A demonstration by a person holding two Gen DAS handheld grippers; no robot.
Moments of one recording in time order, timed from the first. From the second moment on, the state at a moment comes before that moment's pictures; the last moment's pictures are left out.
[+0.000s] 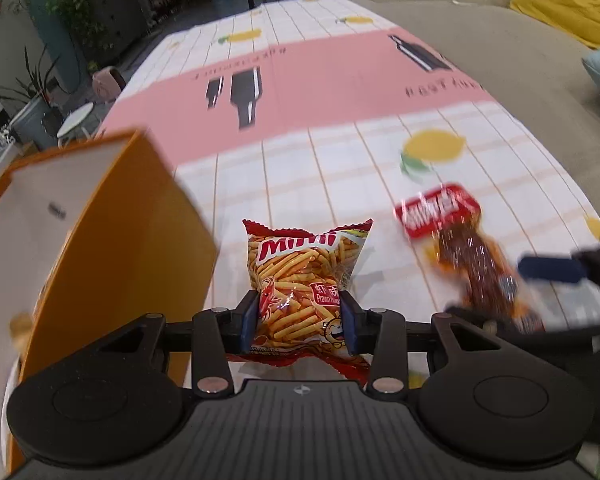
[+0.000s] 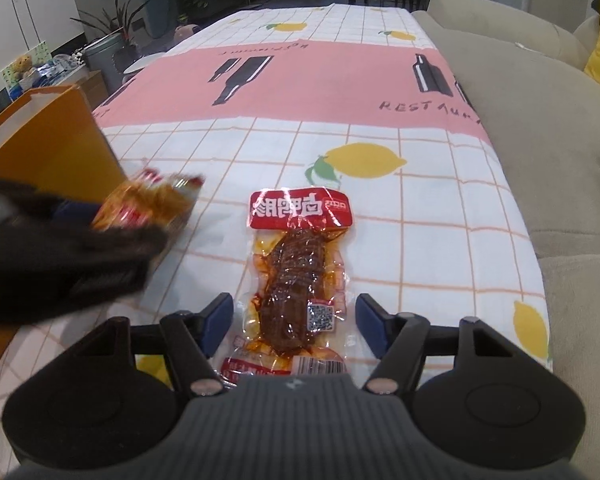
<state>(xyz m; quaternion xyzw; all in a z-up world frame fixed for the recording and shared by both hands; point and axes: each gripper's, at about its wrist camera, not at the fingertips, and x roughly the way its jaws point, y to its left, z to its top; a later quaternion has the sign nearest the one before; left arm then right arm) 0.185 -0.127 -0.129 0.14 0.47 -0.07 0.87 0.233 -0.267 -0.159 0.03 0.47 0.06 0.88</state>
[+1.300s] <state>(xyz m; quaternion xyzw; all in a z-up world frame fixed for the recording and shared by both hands) 0.125 -0.071 -0.149 0.05 0.46 -0.09 0.88 0.162 -0.236 -0.161 -0.05 0.41 0.10 0.90</state>
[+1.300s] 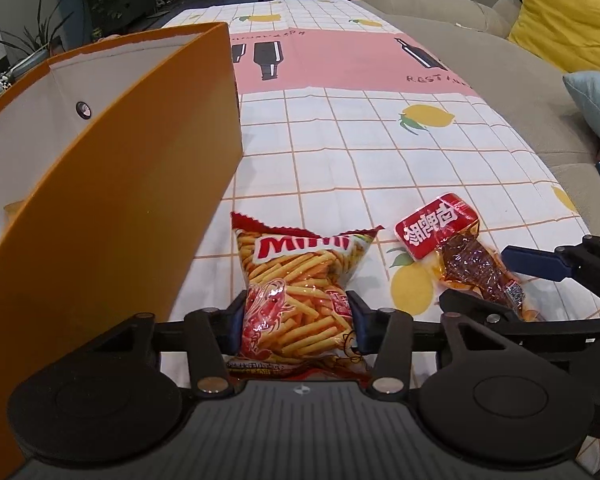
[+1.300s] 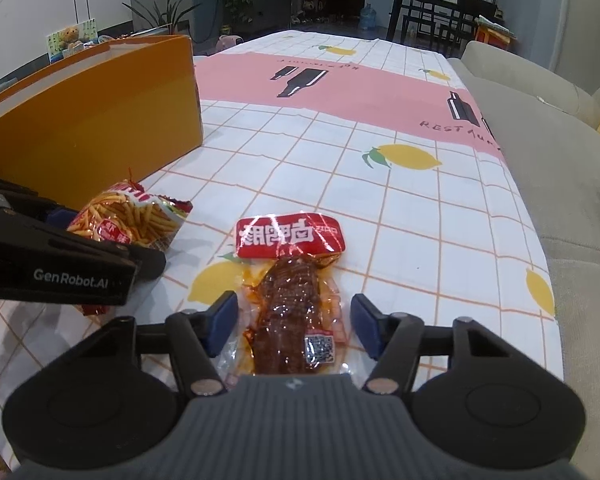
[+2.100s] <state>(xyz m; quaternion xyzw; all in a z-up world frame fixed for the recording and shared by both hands) 0.124 -0.053 -0.059 -0.07 0.45 -0.10 0.89 0.157 -0.241 -0.092 0.02 0.36 0.09 0.93</state>
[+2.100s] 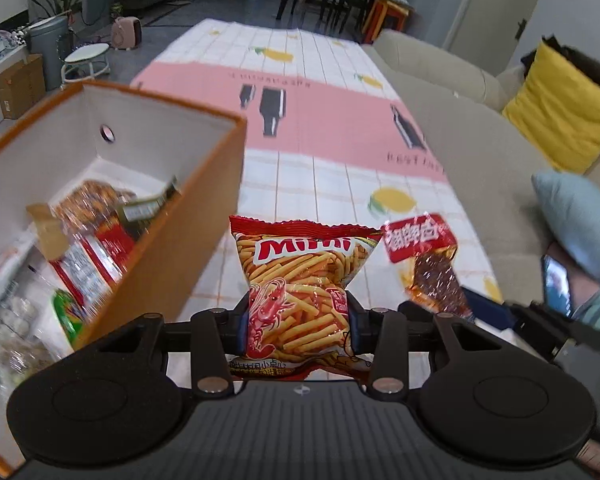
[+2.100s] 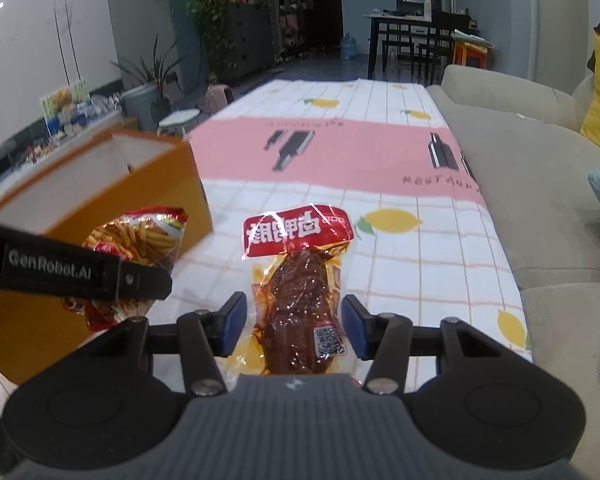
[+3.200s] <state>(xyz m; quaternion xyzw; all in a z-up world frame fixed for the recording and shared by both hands) 0.205 0.105 -0.005 -0.06 0.52 -0.01 0.85 0.267 -0.051 -0.013 -0.10 0.33 0.28 0.90</state>
